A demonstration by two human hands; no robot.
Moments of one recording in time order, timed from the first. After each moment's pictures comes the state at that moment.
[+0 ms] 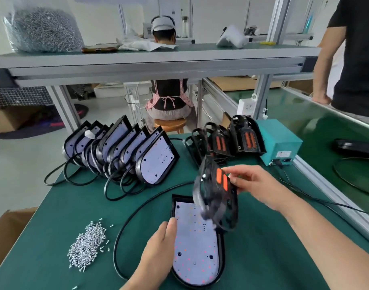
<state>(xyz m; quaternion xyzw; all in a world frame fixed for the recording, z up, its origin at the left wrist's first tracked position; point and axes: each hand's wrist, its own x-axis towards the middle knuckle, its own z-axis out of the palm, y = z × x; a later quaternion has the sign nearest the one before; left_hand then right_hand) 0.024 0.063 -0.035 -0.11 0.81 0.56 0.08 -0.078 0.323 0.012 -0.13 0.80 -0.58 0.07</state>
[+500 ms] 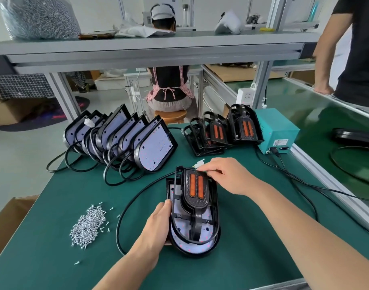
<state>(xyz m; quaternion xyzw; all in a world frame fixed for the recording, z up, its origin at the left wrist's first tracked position) 0.023 0.067 -0.035 -0.17 0.75 0.63 0.13 -0.082 0.285 0.004 -0.25 0.92 -0.30 0.01</state>
